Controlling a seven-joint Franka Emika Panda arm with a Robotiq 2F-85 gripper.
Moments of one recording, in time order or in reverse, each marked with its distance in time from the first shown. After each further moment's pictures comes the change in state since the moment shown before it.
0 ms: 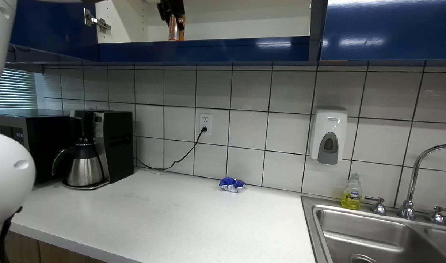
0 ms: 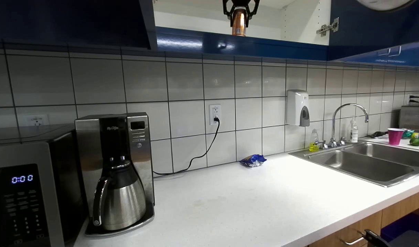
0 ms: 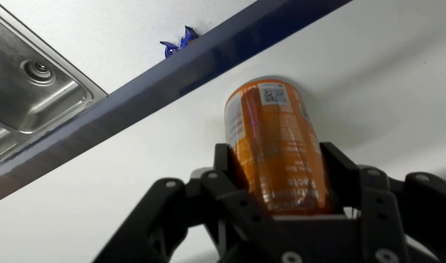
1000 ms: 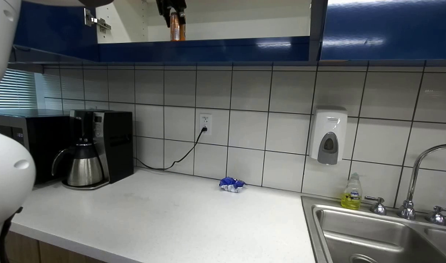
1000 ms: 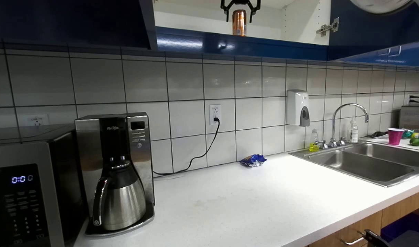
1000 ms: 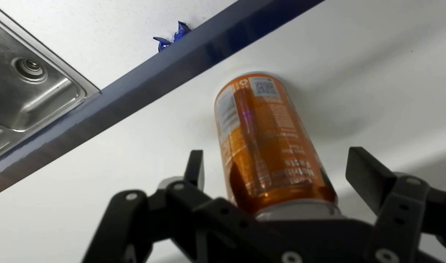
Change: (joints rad) arm 0.001 0.018 0.000 0.051 0.007 -0.006 -0.001
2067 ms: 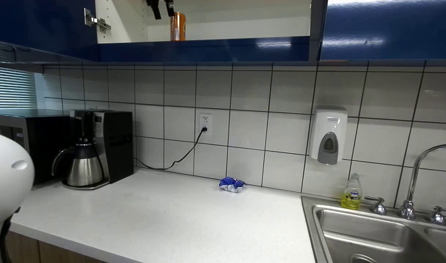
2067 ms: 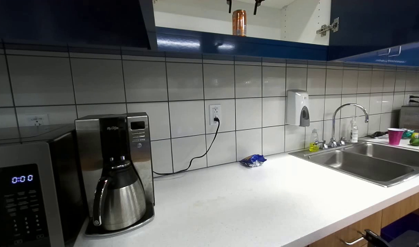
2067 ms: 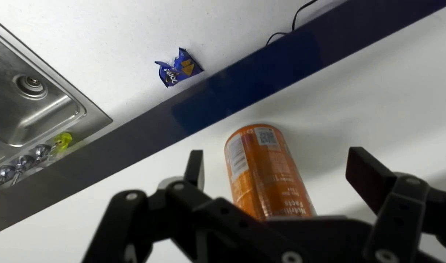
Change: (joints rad) arm -0.015 -0.191 -0.003 -0.232 0.089 0.015 -0.010
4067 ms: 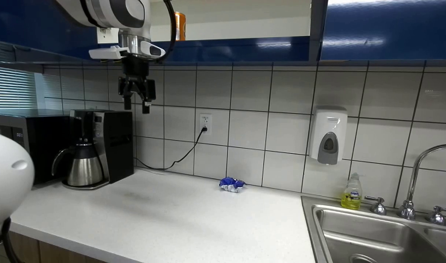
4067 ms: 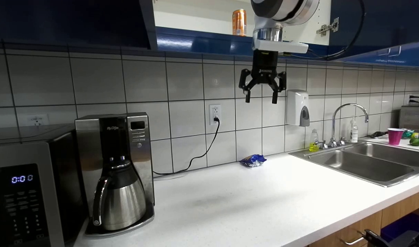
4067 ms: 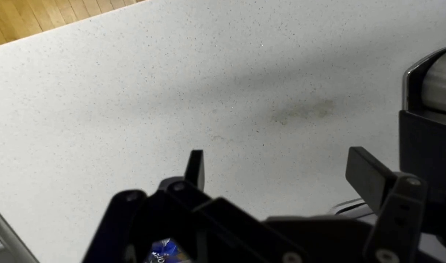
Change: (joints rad) arm 0.002 -0.510 -0.060 -1.329 0.260 0.500 -0.268
